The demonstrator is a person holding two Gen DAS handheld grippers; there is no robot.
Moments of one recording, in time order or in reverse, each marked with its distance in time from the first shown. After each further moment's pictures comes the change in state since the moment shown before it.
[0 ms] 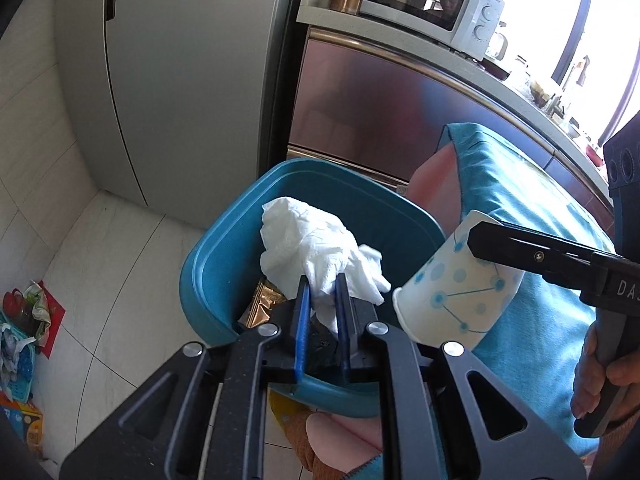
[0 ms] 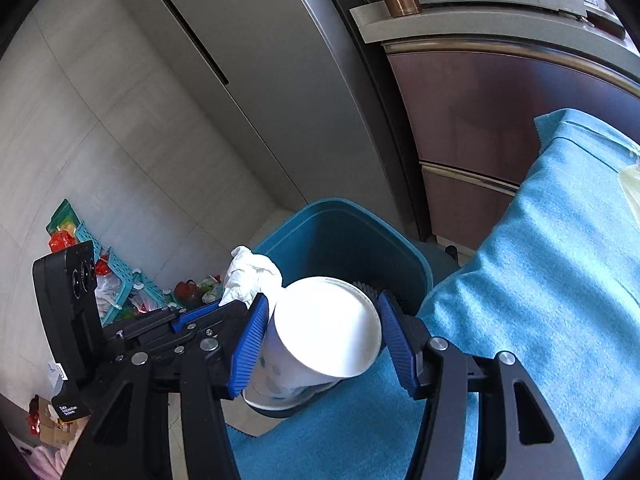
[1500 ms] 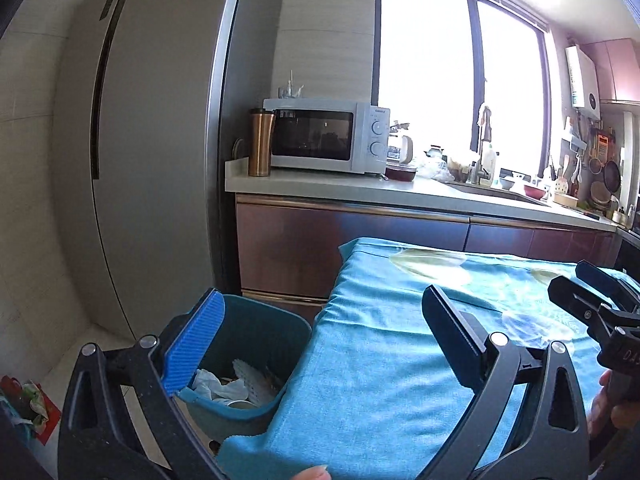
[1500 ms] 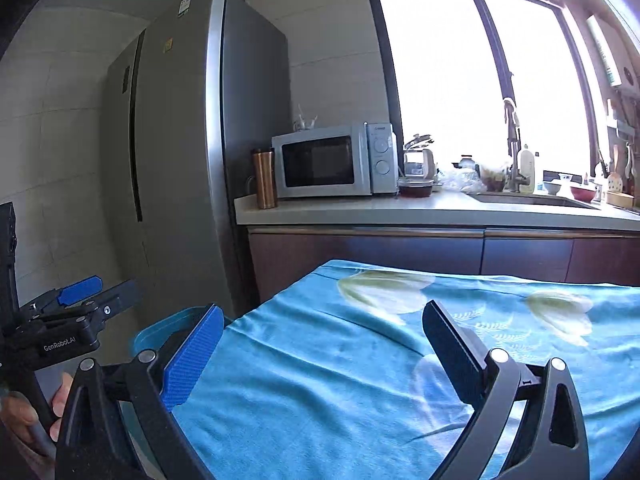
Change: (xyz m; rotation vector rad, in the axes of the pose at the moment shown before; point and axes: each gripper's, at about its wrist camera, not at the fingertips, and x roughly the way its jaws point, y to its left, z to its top) left arm -0.138 -0.146 -0.070 0.216 -0.570 -0.054; right arm -0.230 0.007 -0.160 -0.079 -0.712 -0.552
